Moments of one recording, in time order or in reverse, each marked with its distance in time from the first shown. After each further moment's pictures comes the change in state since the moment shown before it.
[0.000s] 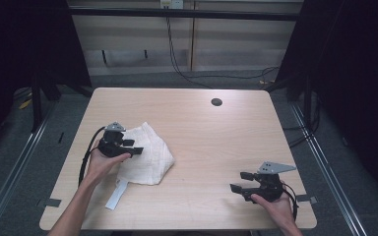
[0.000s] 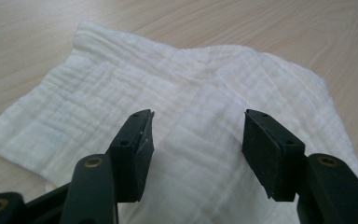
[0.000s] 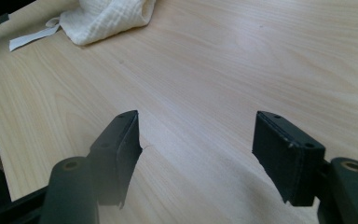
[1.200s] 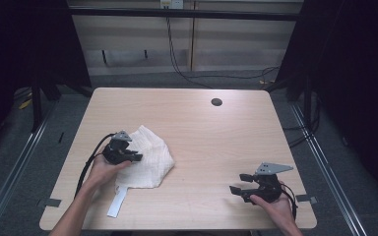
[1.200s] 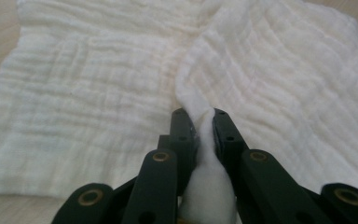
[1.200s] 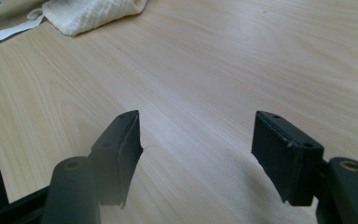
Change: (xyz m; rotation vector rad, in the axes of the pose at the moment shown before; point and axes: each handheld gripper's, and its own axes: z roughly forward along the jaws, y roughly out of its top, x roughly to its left) left arm -0.005 -0.017 0.019 0.107 -0.040 0.086; right arm 0.001 -0.001 0.004 0.048 -0.005 -0.008
